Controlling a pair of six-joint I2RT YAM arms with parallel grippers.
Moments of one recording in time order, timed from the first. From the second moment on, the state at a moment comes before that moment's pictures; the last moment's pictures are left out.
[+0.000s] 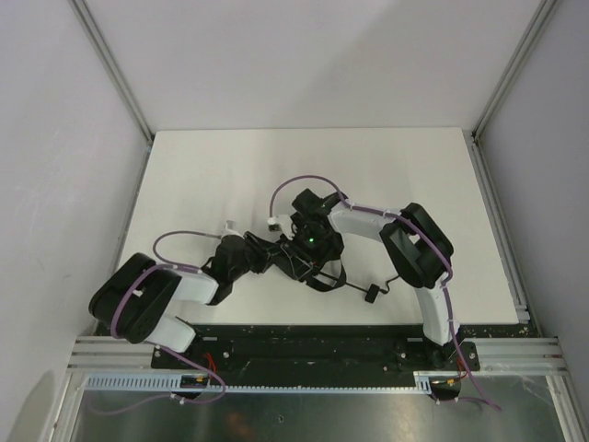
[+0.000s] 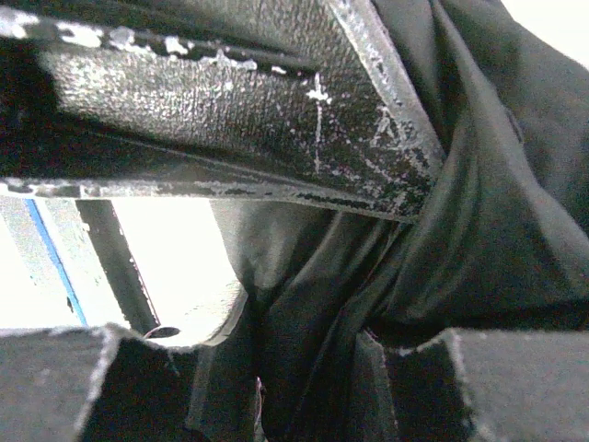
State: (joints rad) left arm -0.52 1.46 0.27 0.70 0.06 -1.35; right arm 0.78 2.08 1.44 -0.65 -0.65 -0.30
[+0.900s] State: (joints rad) left arm -0.53 1.44 0.29 0.66 0.05 -1.29; right arm 0.67 1.26 0.91 -0.60 -0.14 0.64
